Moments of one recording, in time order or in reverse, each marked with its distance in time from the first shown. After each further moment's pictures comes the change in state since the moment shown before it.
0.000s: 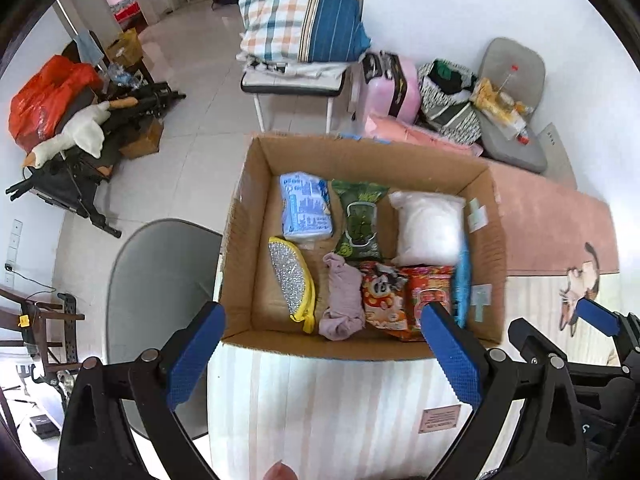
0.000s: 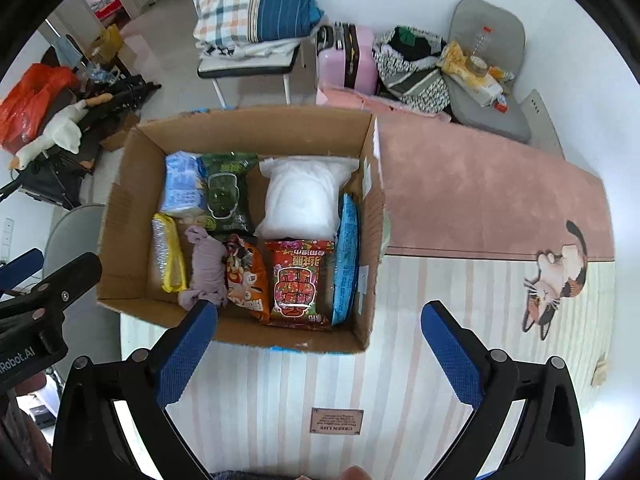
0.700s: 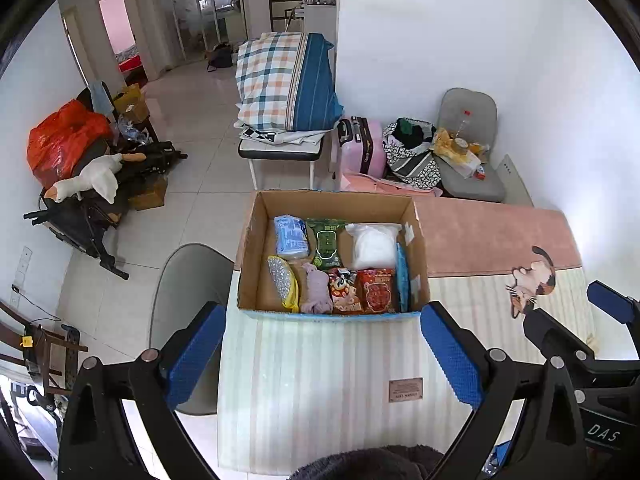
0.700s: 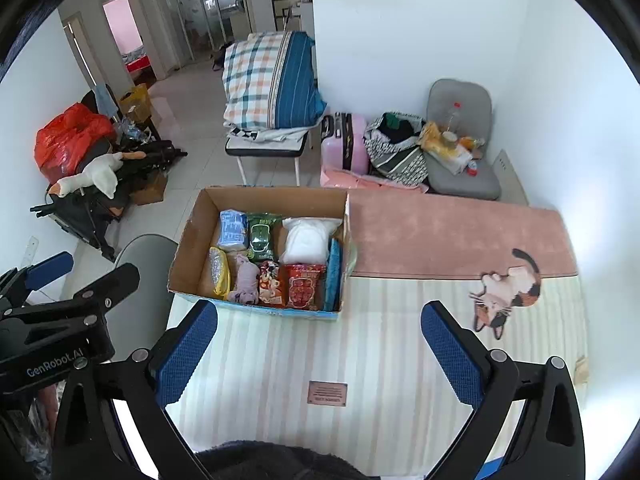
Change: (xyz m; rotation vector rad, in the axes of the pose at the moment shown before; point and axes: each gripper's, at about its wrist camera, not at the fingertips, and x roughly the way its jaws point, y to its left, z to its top) left arm -0.177 -0.026 -0.085 0.048 -0.232 -0.036; right arm -0.215 -0.020 -0.109 -0.009 -0.304 0.020
